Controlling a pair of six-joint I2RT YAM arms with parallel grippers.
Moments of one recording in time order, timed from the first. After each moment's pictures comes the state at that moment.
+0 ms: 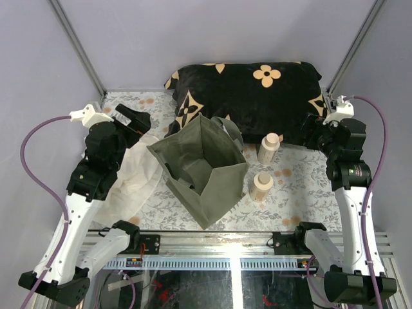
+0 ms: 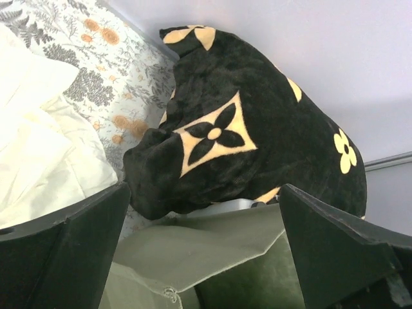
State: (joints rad) left arm -0.31 0.84 1.13 -0.54 -0.33 -0.83; right arm -0.07 0.87 1.03 -0.51 -0.26 0.26
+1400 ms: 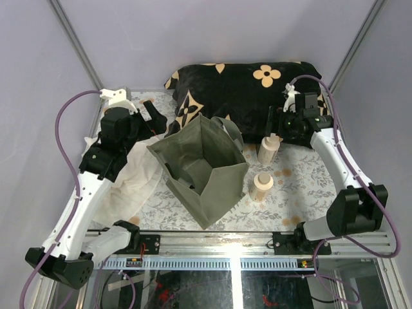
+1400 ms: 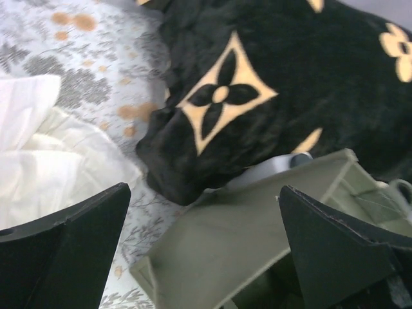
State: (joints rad) left arm -0.31 1.02 1.19 -0.54 -0.17 -0.50; right arm 0.11 1.42 1.27 -0.66 -0.28 0.20
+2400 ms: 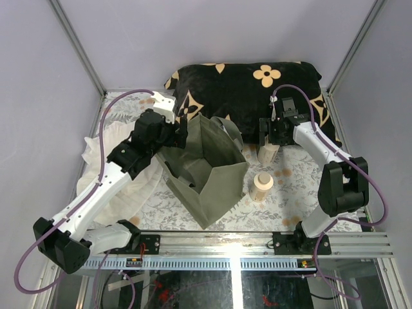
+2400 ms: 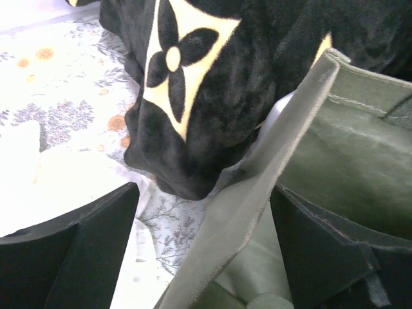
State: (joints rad) left arm -0.54 1.14 1.11 -0.39 -0.16 -0.14; right arm 0.22 1.64 1.27 -0.68 0.02 0.17
